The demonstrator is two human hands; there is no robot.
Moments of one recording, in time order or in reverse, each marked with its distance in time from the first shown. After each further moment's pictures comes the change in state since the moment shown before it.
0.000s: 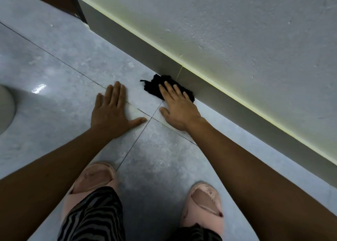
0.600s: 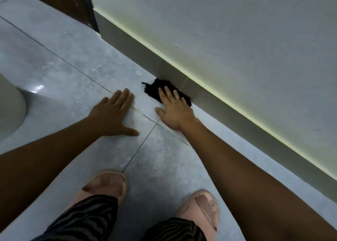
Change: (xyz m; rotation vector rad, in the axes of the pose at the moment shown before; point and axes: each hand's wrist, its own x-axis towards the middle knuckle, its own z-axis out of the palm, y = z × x) left_hand 0.010 -0.029 -0.023 0.121 -0.256 0.206; right_hand 0.016 -0.021 -0.009 0.012 -0.073 0.081
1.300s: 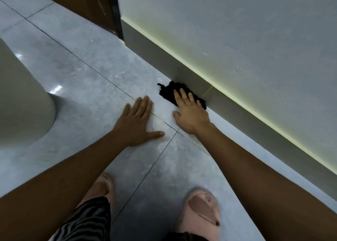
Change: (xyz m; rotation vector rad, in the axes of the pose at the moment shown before) left_hand 0.000 0.005 0.017 -0.143 0.077 -0.039; right_hand 0.020 -0.018 -0.002 -0.007 0.038 0.018
